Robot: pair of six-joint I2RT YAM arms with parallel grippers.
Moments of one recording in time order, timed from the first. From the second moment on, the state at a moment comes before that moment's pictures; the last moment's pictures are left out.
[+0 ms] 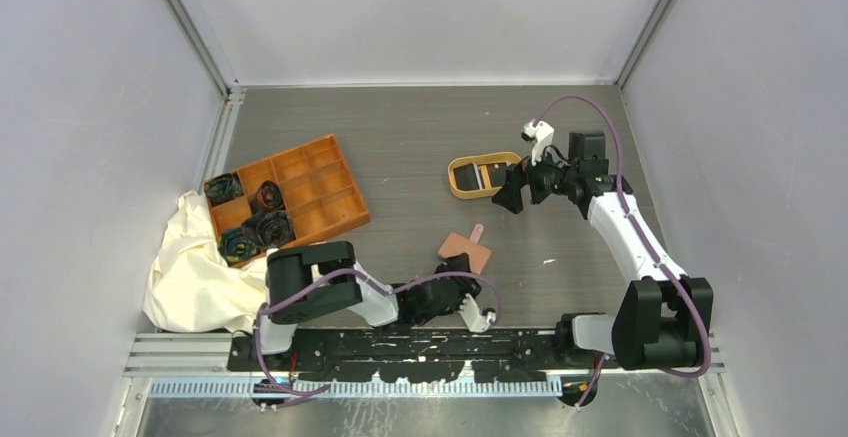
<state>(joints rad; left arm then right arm) -1.34 1.96 0.70 0.82 -0.42 1.27 0.03 1.26 0.91 -0.41 -0.74 -0.31</state>
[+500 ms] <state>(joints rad) -1.37 1.75 0.69 0.58 -0.36 0.93 0.03 1.21 0.87 -0.37 -0.75 -0.36</state>
